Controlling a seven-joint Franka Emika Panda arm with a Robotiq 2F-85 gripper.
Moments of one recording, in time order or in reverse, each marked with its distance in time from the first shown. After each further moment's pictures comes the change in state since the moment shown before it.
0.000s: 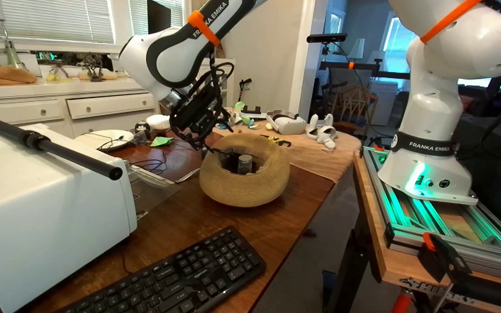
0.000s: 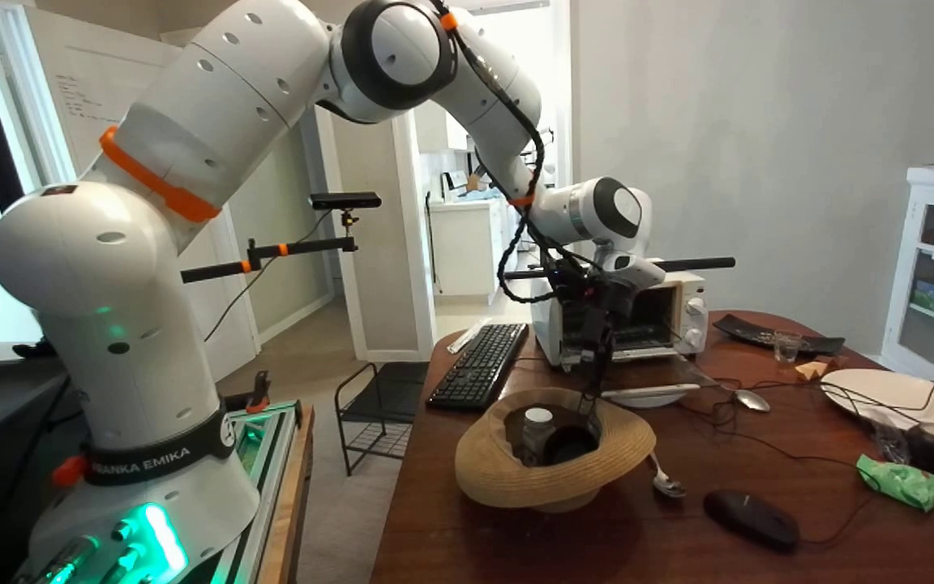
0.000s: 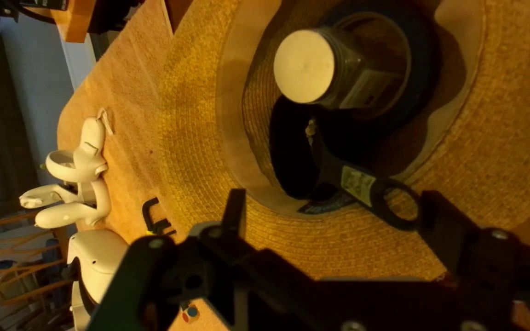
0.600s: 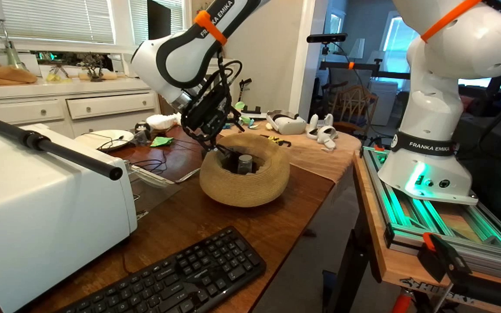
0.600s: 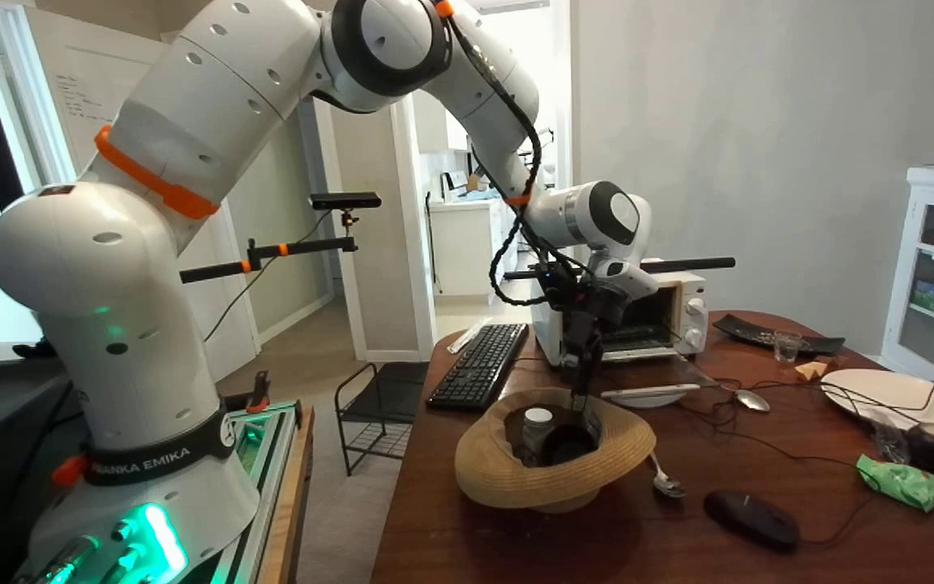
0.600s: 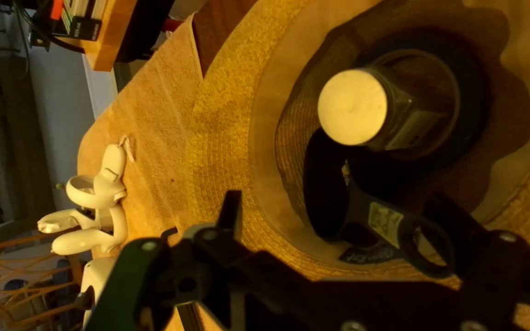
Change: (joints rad) arm -0.017 -0.045 -0.001 -0.094 0.031 -0.013 -0.009
